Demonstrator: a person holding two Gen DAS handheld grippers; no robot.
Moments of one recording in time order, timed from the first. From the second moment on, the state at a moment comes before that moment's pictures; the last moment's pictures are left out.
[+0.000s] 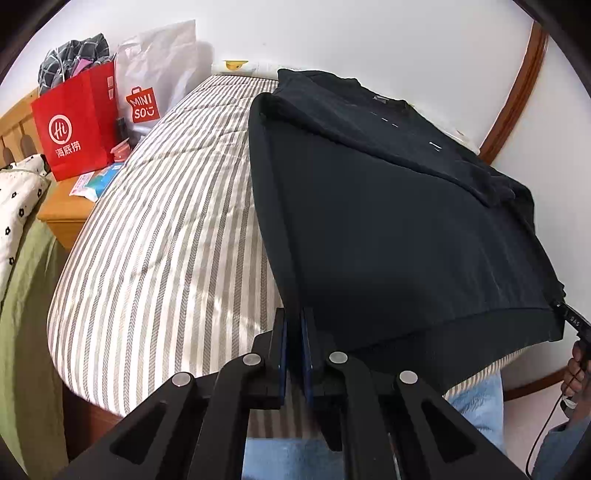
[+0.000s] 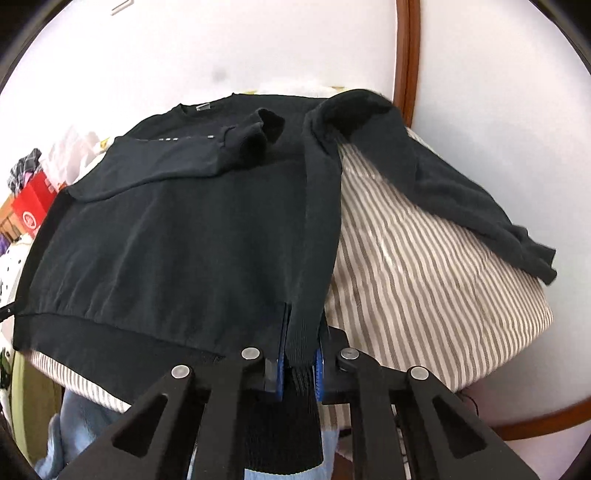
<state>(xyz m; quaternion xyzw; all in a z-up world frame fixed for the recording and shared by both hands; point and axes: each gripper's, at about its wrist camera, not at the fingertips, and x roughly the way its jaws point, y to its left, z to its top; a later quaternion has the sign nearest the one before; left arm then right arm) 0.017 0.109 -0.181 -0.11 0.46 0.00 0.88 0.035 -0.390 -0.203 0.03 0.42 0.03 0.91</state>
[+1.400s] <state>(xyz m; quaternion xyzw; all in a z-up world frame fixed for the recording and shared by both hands) 0.200 0.144 -0.151 -0.07 0.44 0.08 0.89 0.280 -0.282 -0.137 -0.11 0.36 -0.03 0.93</state>
